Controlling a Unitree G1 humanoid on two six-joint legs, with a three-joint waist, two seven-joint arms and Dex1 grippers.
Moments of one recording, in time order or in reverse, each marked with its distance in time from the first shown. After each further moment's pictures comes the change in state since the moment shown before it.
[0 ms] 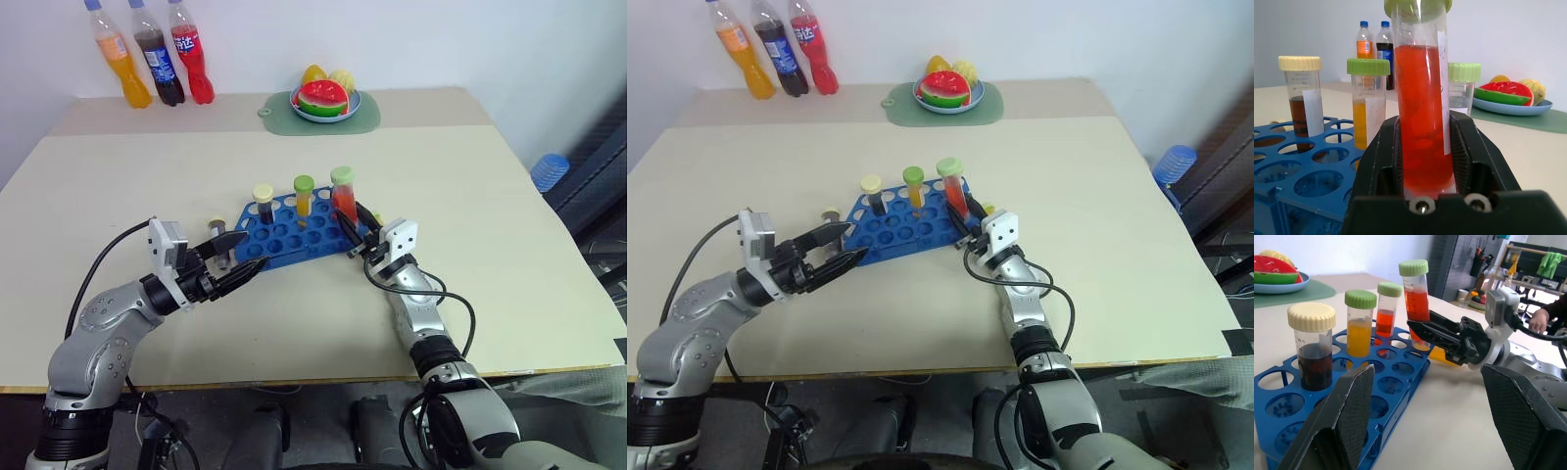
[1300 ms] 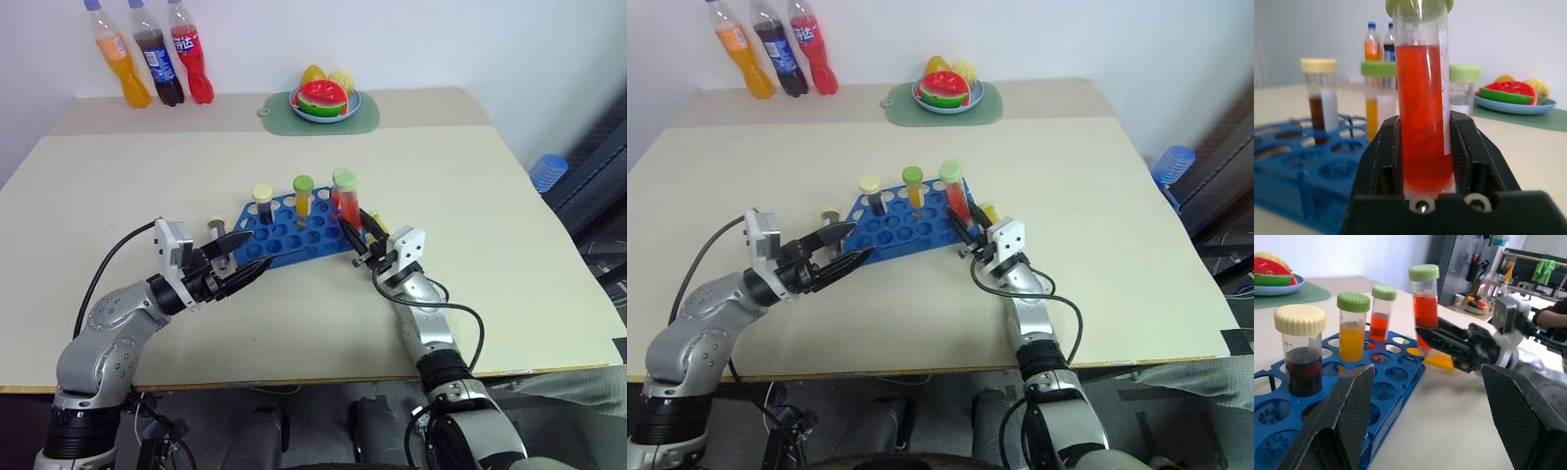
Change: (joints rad) left arm -0.009 -0.032 -0.014 0.001 0.004 -0.001 0.006; right arm 0.141 -0.113 0.011 -0.356 0.046 0.260 0.027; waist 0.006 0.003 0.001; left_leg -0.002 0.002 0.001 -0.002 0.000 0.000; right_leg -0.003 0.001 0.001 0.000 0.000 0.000
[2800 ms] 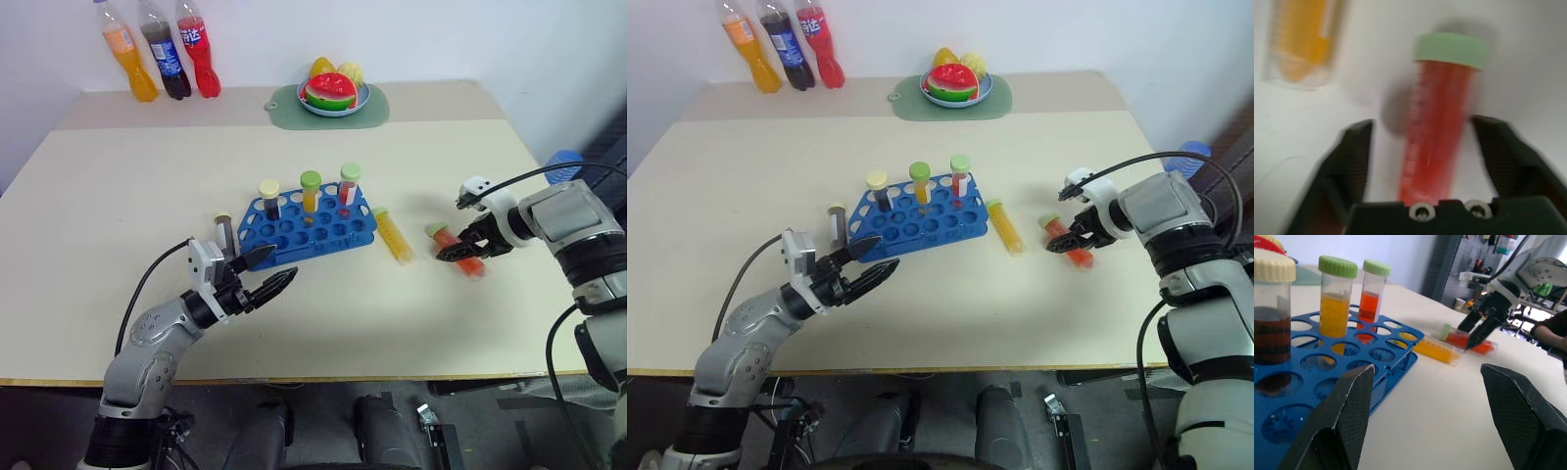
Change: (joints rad) left arm 0.049 -0.140 -0.120 0.039 0.089 -0.111 0.042; right arm -0.618 -0.692 0.456 0.267 -0.170 1.257 0.661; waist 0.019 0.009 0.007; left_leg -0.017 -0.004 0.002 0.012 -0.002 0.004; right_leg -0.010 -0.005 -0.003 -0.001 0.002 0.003
